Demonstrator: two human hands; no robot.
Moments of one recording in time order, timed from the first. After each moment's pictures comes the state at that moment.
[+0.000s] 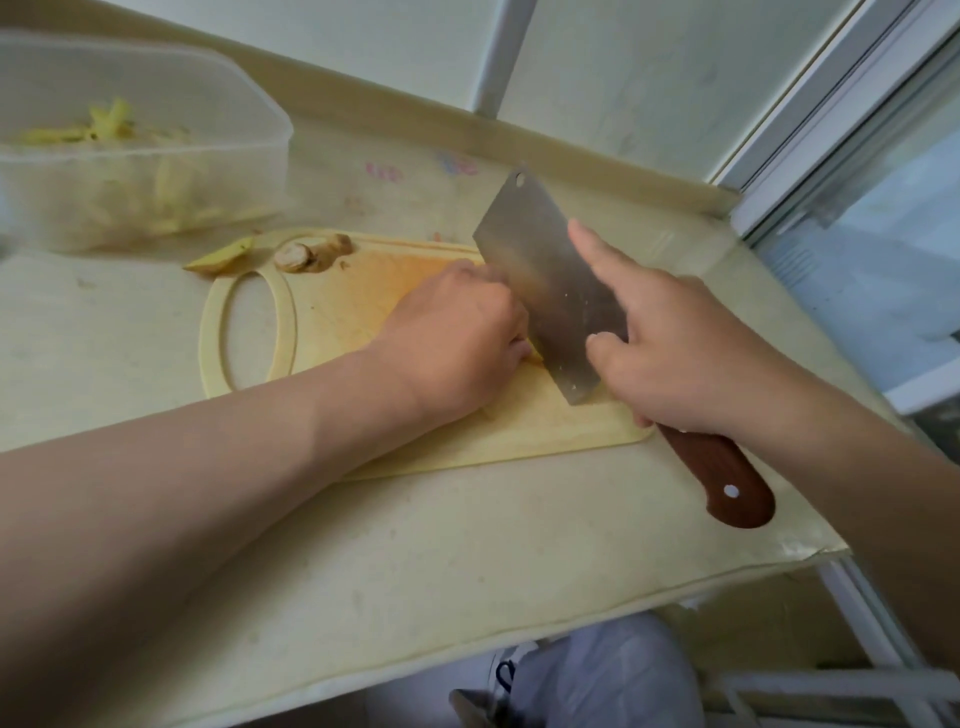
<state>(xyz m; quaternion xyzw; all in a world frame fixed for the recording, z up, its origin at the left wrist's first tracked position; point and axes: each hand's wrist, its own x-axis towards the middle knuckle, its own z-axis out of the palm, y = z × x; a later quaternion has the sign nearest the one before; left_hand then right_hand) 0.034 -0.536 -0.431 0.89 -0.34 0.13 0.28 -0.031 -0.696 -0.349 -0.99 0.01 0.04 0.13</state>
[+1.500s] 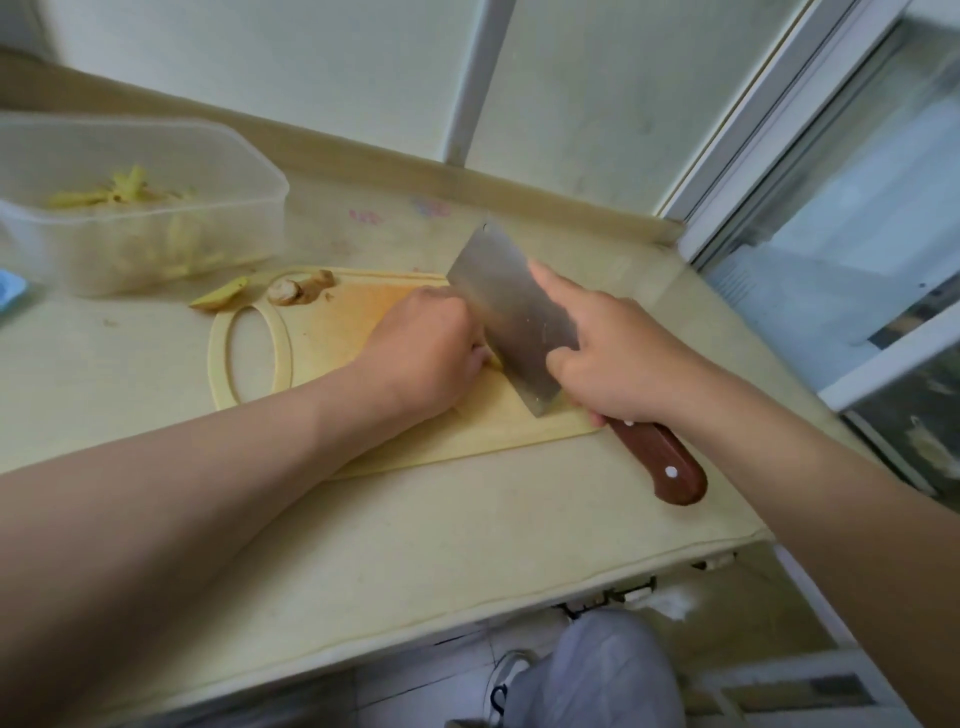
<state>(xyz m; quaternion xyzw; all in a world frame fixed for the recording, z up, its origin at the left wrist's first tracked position) 0.041 -0.533 -0.432 0.90 -0.32 0.13 0.28 -0.032 -0.687 -0.346 -0.98 0.05 0.05 0.16</state>
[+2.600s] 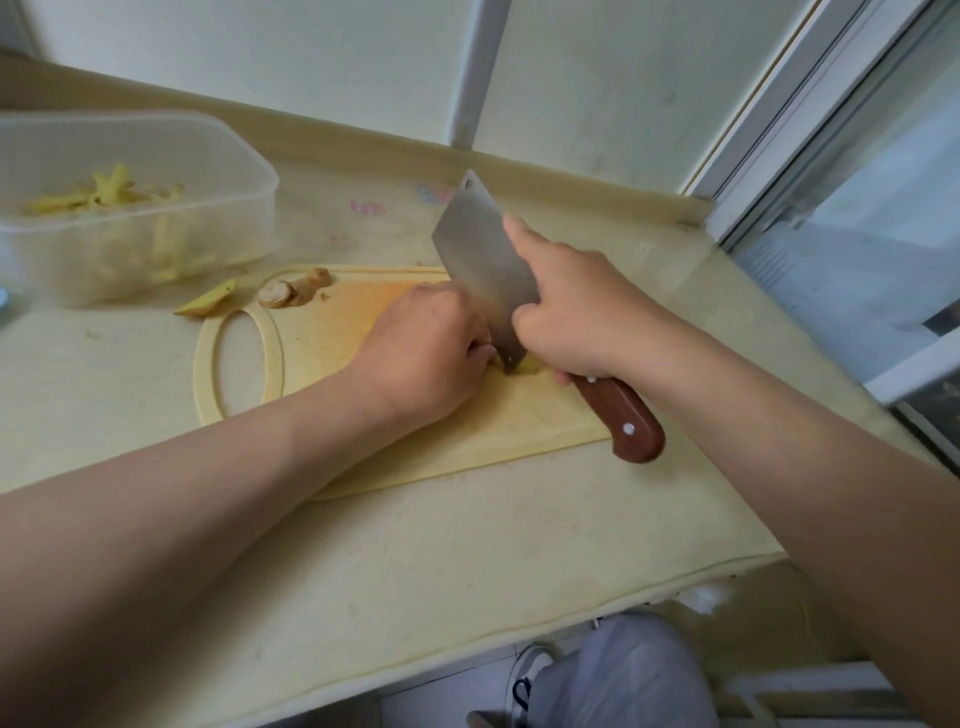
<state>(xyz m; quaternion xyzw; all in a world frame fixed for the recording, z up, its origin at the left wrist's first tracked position) 0.039 -0.532 -0.427 0.89 -0.30 0.11 0.32 0.007 -0.667 -0.349 -0.98 0.04 0.05 0.18</state>
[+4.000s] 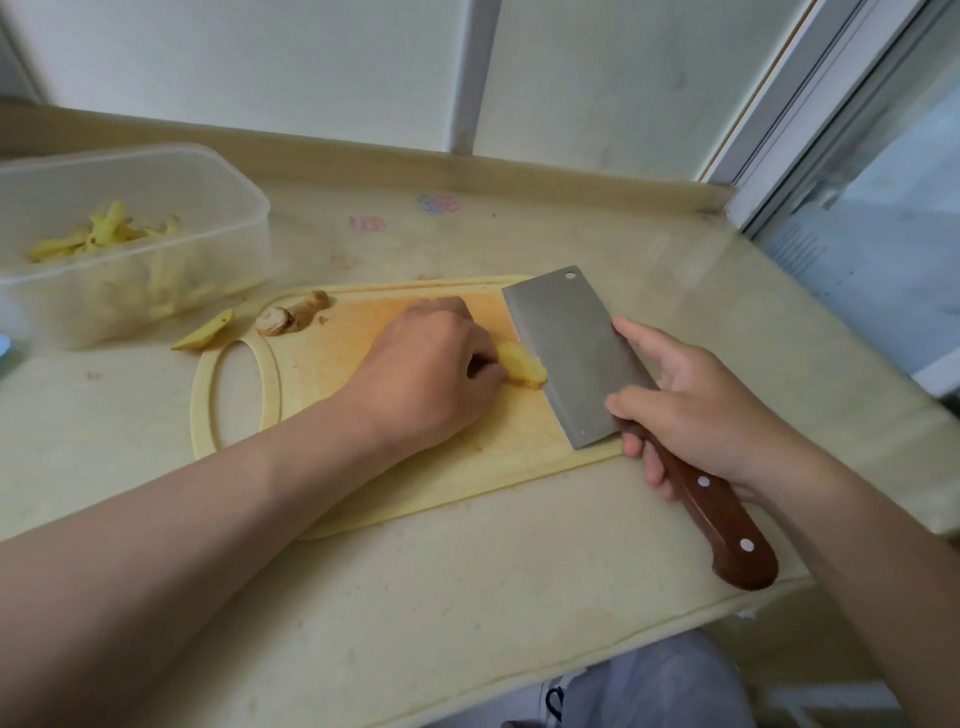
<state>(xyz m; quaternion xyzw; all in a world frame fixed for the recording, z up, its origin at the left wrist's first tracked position) 0.045 -0.531 -0.435 0.89 -0.31 0.09 0.33 -0.043 -0.747 -0.391 -0.86 0.15 0.06 0.49</state>
